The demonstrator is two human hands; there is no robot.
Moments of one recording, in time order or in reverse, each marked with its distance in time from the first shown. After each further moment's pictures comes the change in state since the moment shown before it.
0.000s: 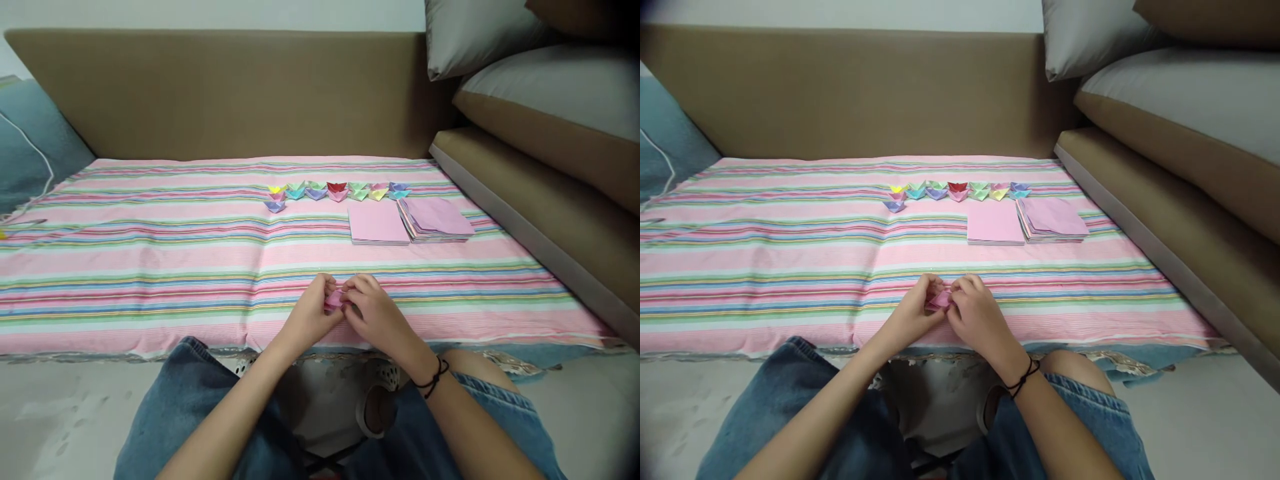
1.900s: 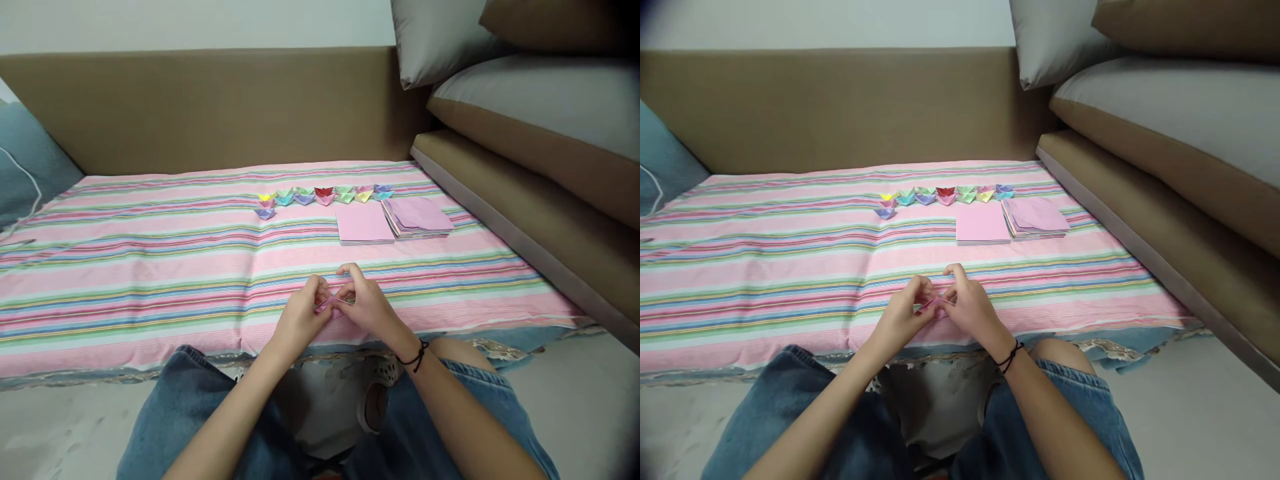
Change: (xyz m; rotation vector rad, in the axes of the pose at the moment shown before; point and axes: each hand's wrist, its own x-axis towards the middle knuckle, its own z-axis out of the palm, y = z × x) left_hand -0.002 0.005 -0.003 0.143 0.041 0.079; right_hand 0.006 0.003 -0.006 0.420 0.011 0.318
